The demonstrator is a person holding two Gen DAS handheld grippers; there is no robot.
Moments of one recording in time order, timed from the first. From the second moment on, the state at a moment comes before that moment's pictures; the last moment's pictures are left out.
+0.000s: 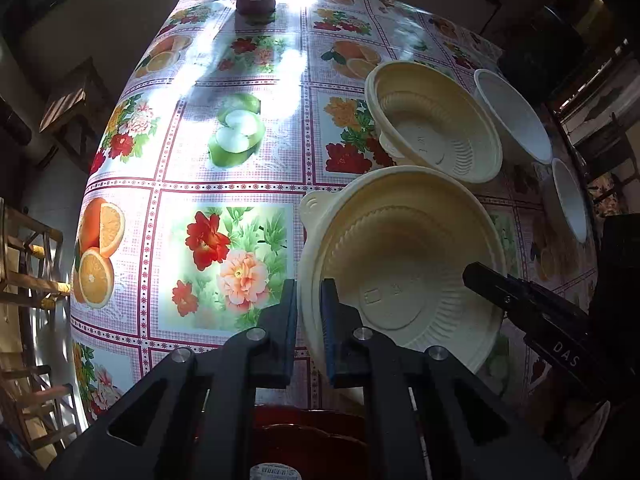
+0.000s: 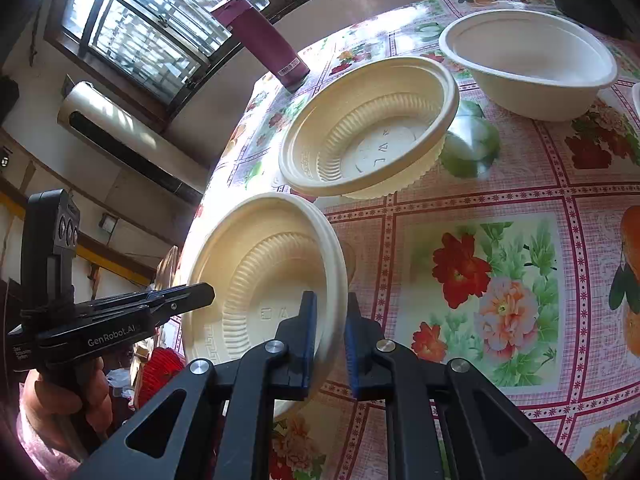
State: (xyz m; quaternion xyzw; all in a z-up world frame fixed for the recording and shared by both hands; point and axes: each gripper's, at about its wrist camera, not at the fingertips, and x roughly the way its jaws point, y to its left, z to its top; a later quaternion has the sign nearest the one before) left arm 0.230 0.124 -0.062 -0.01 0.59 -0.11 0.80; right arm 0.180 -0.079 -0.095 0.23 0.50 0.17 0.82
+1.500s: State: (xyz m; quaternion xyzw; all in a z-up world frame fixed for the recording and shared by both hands) left arm 0.033 0.211 -0.057 -0.04 0.54 -0.02 0.84; right arm 0.004 0.057 -0.049 -0.04 0.41 0.25 0.88
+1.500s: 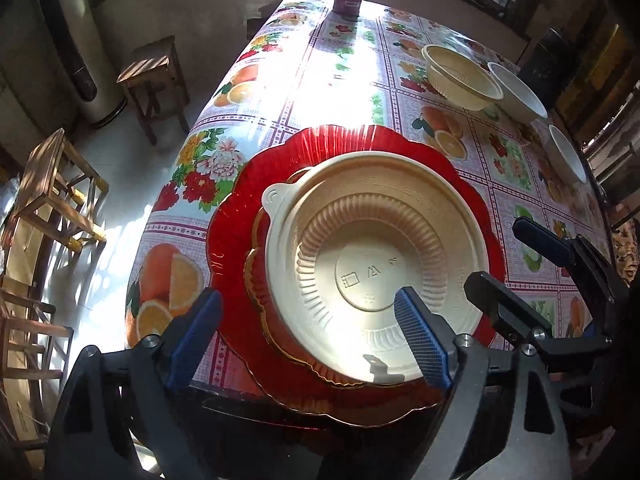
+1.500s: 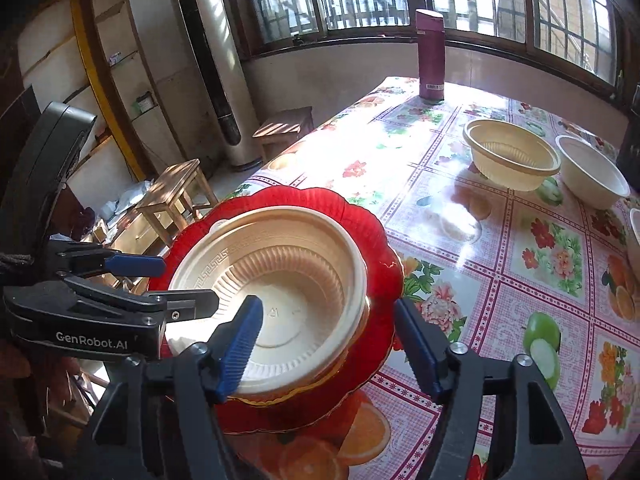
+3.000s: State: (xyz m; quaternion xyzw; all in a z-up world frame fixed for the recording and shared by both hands) left arm 0.227 -0.145 -0.026 -0.06 0.59 -0.25 0.77; right arm 0.130 -0.393 -0.032 0.22 0.38 0.05 0.90
